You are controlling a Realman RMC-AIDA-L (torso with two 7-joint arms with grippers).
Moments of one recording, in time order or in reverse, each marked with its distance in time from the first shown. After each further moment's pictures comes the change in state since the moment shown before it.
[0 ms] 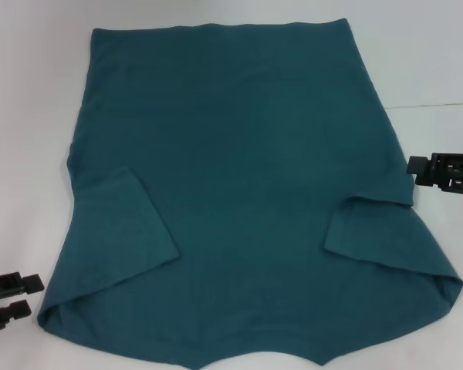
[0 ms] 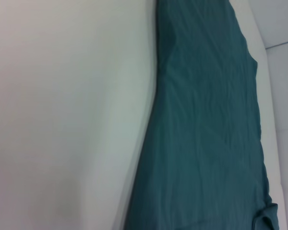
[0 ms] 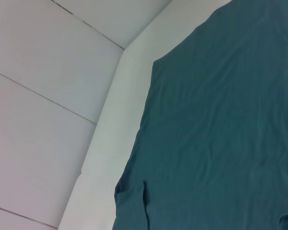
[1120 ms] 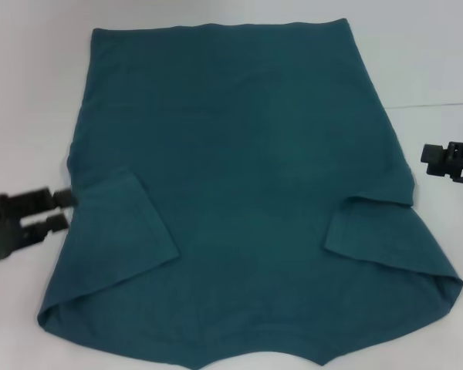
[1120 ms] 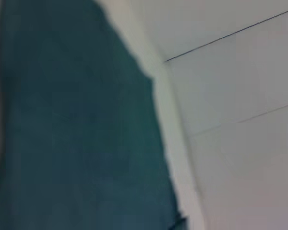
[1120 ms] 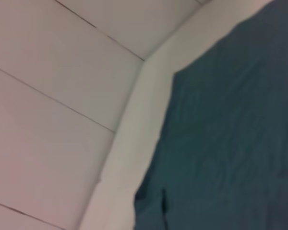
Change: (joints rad) left arm -0.070 0.006 0.128 -0.015 -0.296 0.015 0.039; right arm -0.021 -0.014 0.028 -0.011 0.048 -0.068 -0.013
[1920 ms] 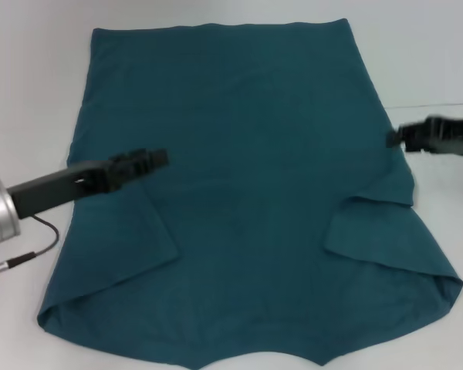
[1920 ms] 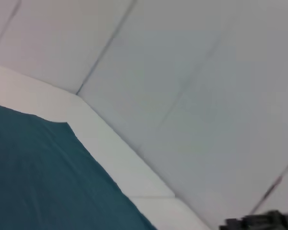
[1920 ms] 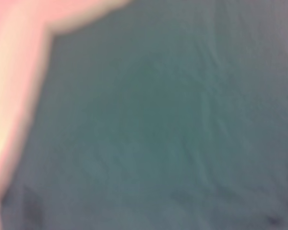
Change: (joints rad) left arm -0.079 -0.113 0.212 -0.020 -0.213 -0.204 0.611; right arm 0.178 0.117 -0.111 -0.265 -0.415 0.298 0.271
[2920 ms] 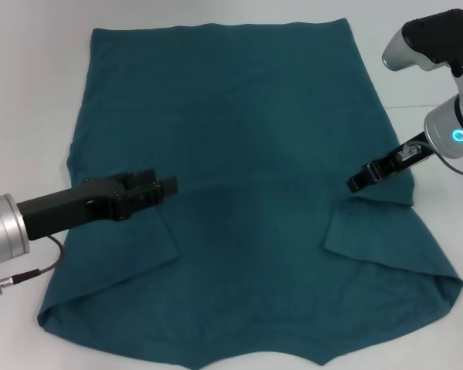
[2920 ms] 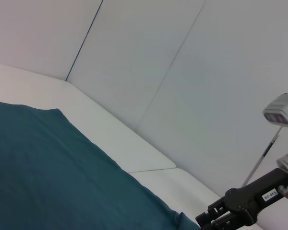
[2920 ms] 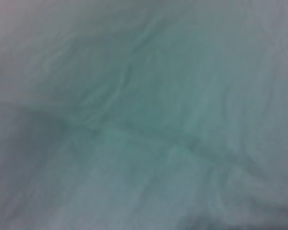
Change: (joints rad) left arm 0.004 -0.009 0.000 -0.007 0.062 0.009 0.125; right arm 0.191 0.027 -0.388 0.074 -0.305 0.098 0.019
